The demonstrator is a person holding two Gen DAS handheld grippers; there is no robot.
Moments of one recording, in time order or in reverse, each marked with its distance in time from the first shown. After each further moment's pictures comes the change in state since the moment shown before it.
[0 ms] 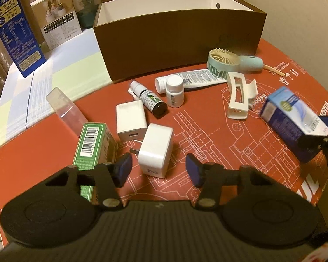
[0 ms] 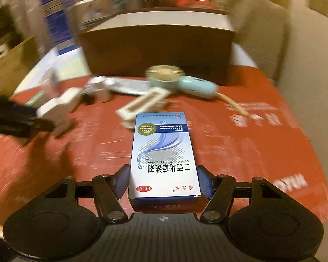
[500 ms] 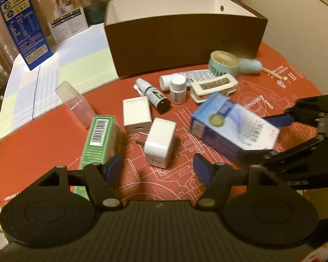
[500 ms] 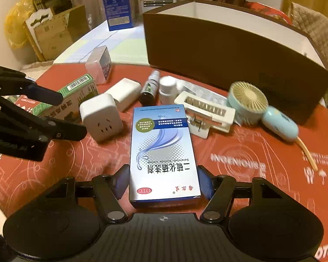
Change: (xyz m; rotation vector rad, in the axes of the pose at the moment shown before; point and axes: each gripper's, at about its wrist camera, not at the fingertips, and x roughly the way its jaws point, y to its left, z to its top) left arm -0.019 0.006 -0.002 -0.036 0.022 -0.006; right arm 0.045 0.065 0.038 -0.271 0.069 0.240
